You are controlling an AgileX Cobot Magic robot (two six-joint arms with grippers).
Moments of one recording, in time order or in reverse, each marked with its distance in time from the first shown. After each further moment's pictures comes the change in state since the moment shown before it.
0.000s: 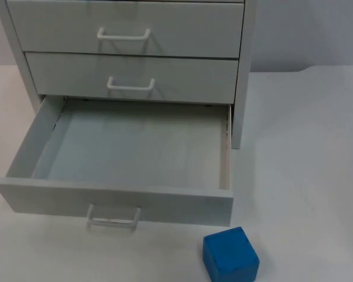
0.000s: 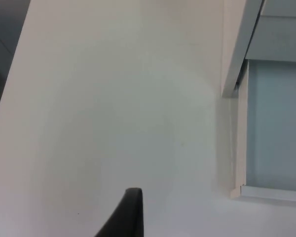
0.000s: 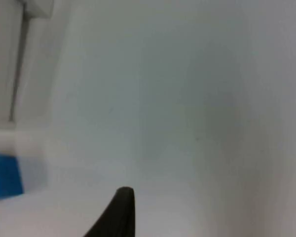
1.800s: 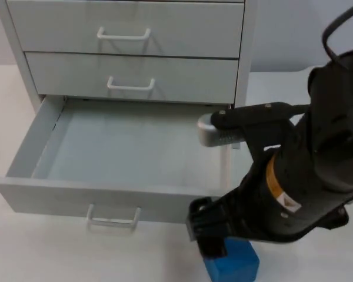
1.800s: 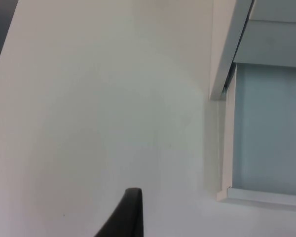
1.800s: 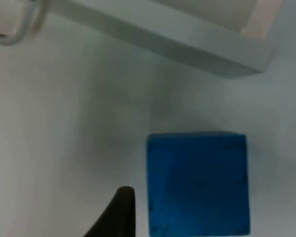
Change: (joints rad) right arm 0.904 0.873 -0.197 -0.632 -0.338 1.157; left arm 0.000 0.000 0.000 -0.041 -0.004 0.002
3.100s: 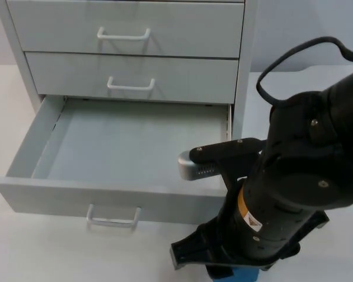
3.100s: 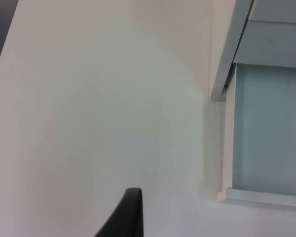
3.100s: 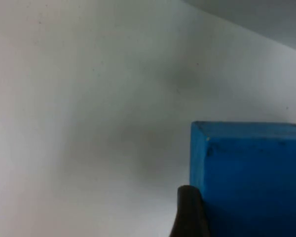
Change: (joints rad) right arm -0.011 0.154 -0.060 0.142 -0.053 -0.166; left arm 0.000 0.000 0.000 0.000 -0.002 0.002
